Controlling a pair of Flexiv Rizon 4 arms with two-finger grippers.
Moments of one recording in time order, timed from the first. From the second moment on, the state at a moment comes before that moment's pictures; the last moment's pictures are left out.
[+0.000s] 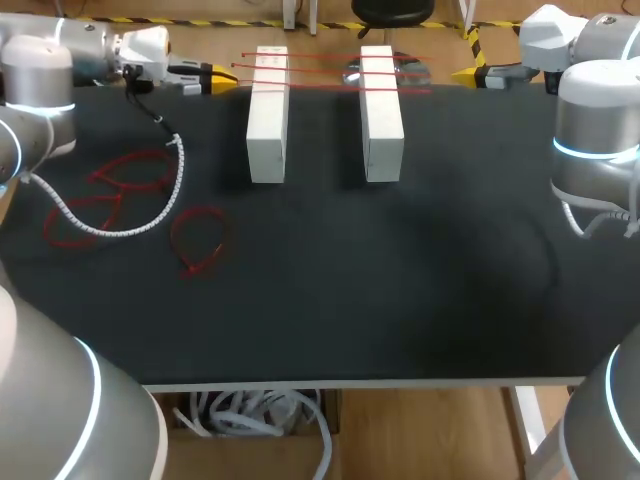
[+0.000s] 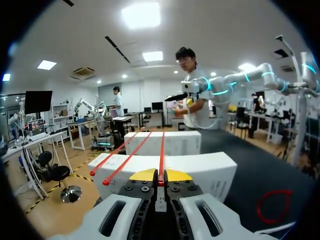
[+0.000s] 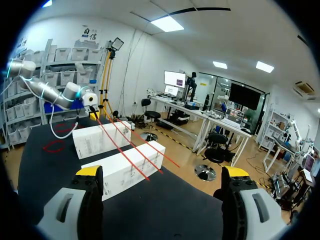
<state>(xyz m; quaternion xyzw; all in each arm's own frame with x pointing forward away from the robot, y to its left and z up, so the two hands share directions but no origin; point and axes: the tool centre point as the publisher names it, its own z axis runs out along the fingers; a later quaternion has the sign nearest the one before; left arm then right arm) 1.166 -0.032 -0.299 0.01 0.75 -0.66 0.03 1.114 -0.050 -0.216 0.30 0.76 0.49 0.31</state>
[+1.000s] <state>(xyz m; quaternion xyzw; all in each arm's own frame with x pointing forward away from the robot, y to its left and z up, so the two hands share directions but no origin) 1.096 -0.064 -0.174 0.05 0.68 -0.73 -0.03 1.114 -0.050 -0.216 0.30 0.76 0.49 0.31</state>
